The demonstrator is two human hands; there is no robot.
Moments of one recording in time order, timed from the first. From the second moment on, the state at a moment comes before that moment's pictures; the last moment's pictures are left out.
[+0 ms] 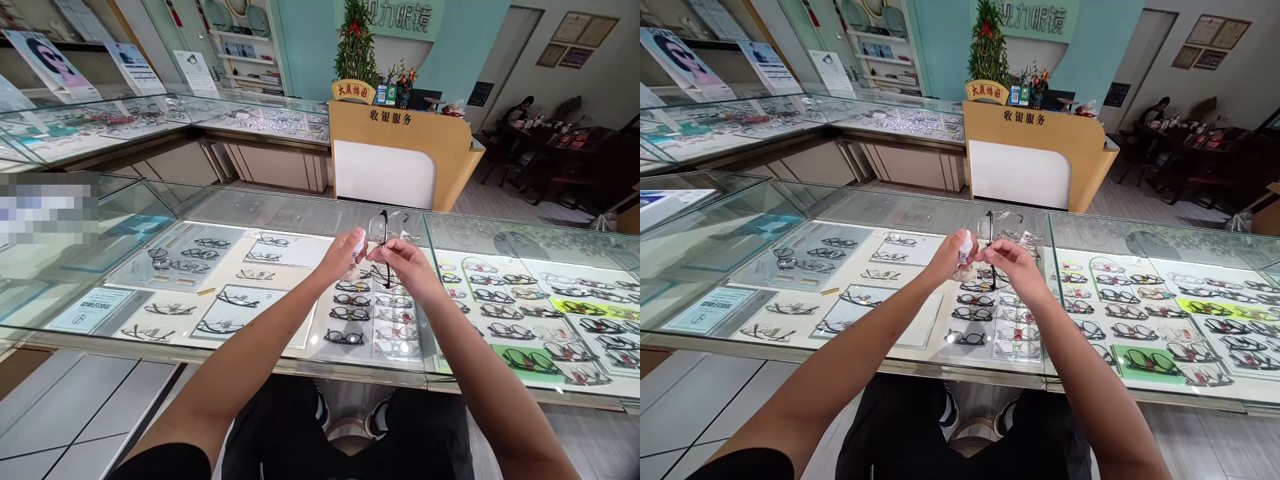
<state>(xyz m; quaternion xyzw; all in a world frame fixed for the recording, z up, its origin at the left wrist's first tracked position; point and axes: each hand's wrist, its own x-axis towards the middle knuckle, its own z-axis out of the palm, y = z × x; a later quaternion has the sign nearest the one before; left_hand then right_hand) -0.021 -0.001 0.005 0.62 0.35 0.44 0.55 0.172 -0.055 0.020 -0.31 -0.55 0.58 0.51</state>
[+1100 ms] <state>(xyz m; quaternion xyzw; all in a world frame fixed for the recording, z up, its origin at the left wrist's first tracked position) -0.094 0.091 -0.048 0.52 0.63 0.49 0.30 0.183 -0.045 0.021 -0.31 -0.47 0.56 0.60</state>
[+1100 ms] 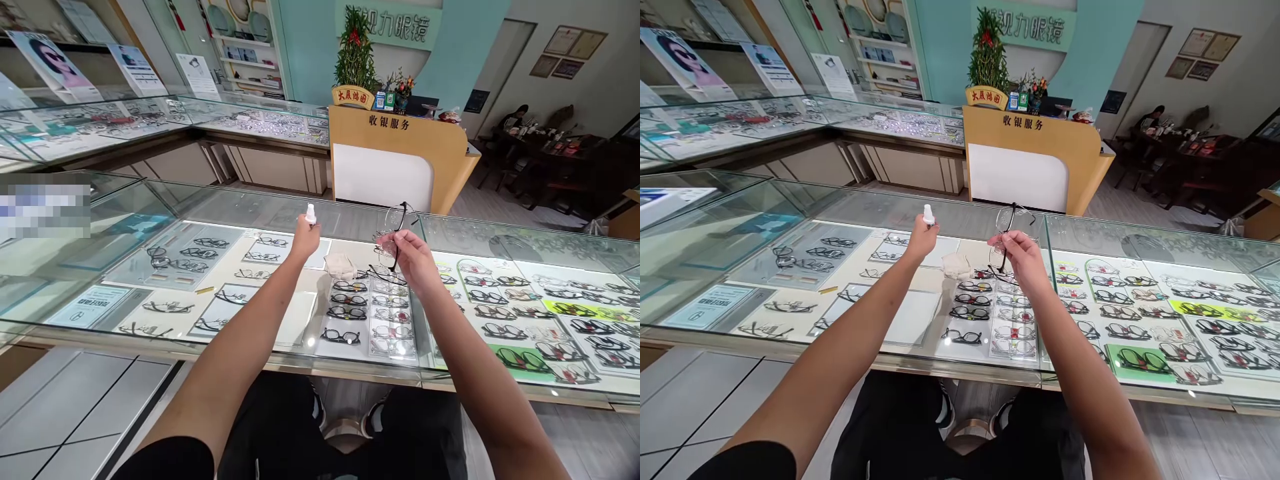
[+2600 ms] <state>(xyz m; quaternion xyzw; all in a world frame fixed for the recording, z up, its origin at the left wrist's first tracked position) -0.093 0.046 0.003 0.70 0.47 0.20 0.50 0.184 -0.043 0.023 -0.35 -0.48 0.54 0.60</state>
